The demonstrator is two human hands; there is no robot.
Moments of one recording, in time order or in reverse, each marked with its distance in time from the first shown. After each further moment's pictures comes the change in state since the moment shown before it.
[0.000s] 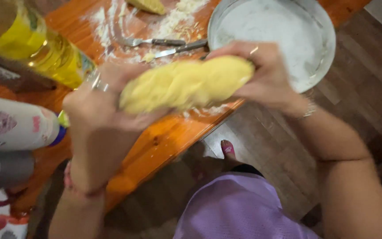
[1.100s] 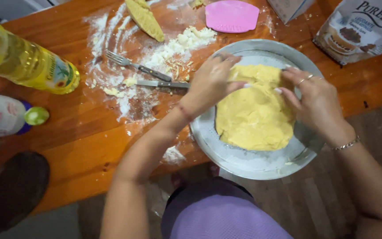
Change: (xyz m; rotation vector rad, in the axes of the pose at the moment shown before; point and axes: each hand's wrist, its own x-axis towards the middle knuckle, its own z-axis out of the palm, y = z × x) left_hand 0.156 -0.040 0.360 -0.111 -0.254 -0.367; right_hand -0.050 0.265 -0.202 -0.735 -0.321 0.248
